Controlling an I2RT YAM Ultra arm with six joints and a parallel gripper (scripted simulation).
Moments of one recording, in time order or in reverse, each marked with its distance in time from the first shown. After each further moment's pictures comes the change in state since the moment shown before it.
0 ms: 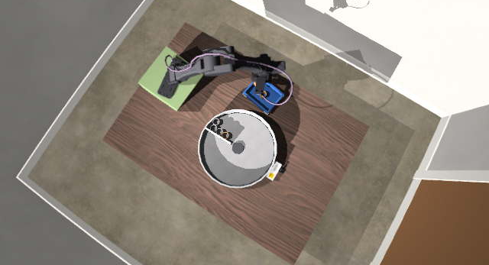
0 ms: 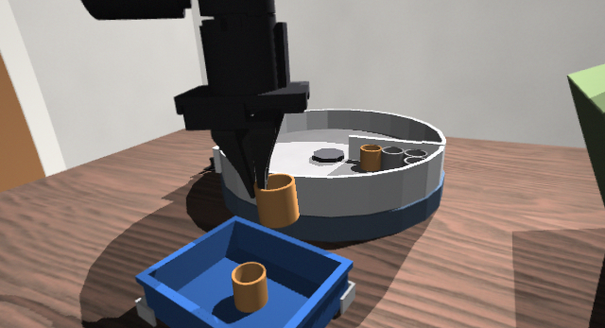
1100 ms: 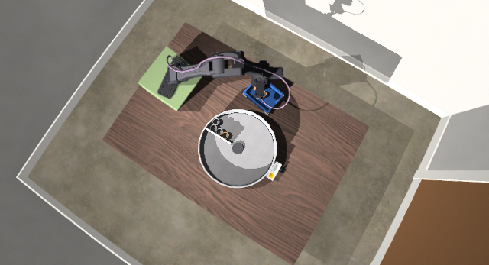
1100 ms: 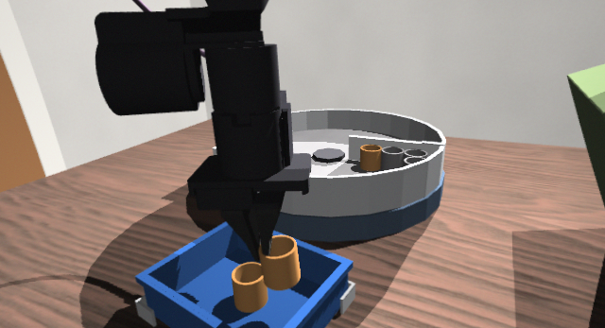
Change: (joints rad) arm -0.035 0.164 -0.015 0.193 0.000 -0.037
